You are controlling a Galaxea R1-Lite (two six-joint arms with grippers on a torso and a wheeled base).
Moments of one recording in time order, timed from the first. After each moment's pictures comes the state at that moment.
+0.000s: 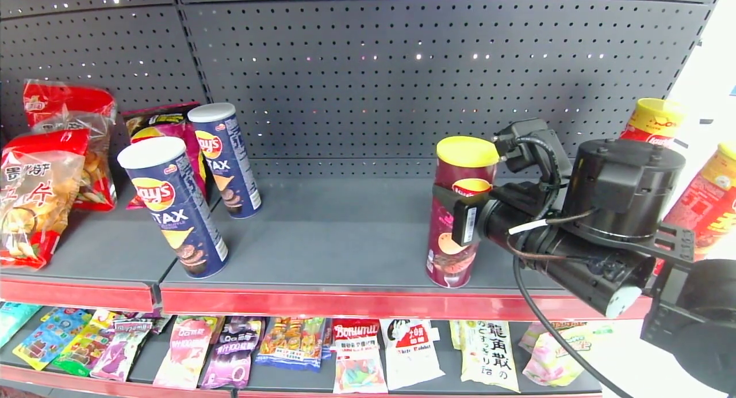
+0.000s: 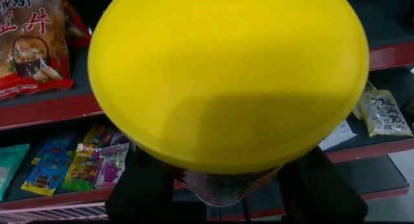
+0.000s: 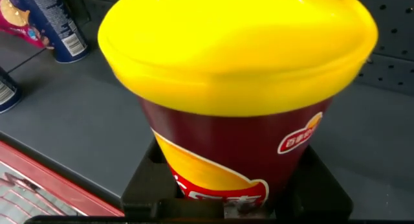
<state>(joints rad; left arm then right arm) -0.11 0.28 -0.48 0.33 -0.02 0.11 0.73 1.68 -0.76 -0.80 -0.33 0.02</state>
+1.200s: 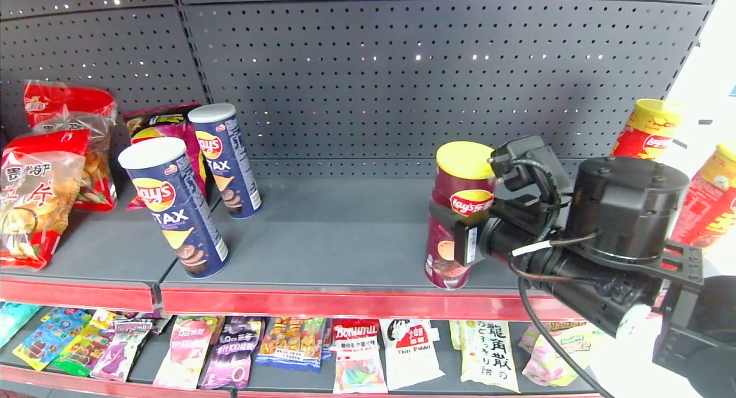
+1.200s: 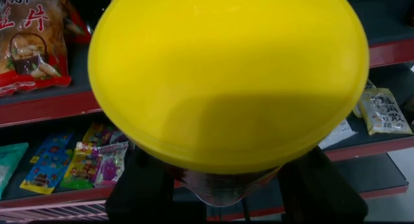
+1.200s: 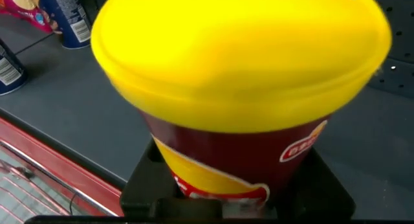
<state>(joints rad) -0.11 0.26 -0.47 0.34 -0.02 0.11 0.76 1.67 -0.71 -0.78 -0.32 -0.01</state>
